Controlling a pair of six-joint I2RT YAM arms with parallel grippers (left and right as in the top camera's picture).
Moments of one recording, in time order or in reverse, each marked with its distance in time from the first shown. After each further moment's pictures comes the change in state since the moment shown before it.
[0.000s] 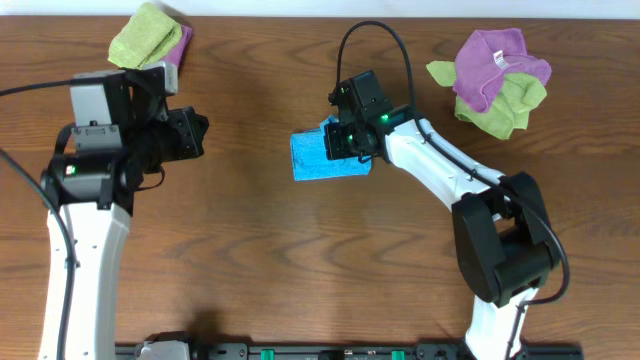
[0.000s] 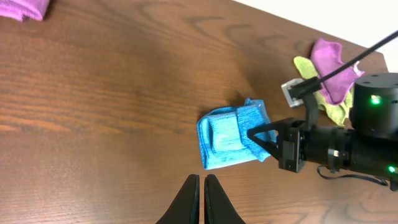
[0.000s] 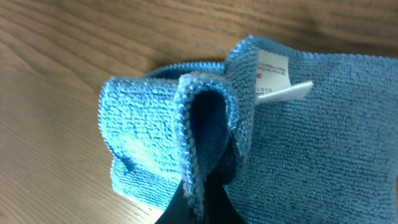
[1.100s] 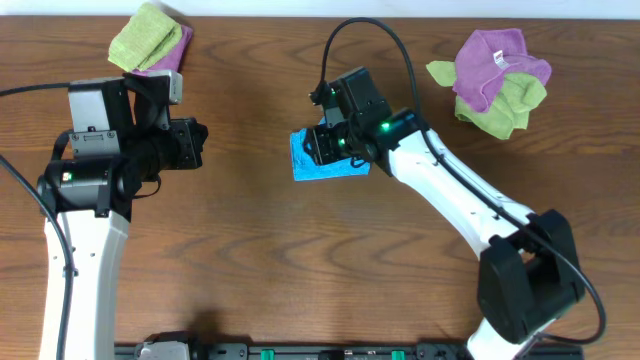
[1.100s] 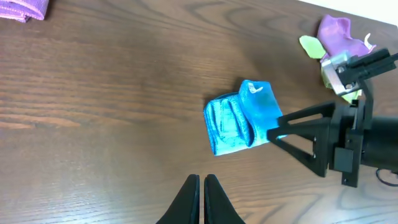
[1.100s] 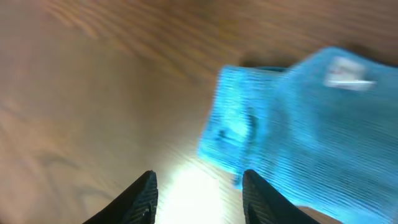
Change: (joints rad) left arm 0.001 -0.013 0.000 -0.064 -0.009 0.105; right arm 0.082 -0.169 0.003 -0.088 -0.010 -0.037
